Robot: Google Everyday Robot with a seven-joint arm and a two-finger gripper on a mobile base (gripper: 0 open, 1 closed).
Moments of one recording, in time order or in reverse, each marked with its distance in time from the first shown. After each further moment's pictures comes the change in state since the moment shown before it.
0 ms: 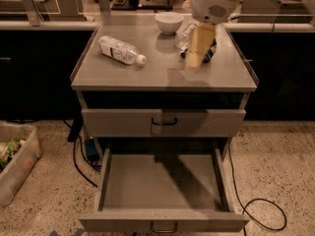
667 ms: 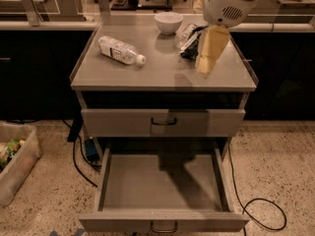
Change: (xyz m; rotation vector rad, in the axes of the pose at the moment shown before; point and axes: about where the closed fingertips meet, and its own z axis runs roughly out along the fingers) arm 0.013 0.027 -0.026 0.003 0.011 0.036
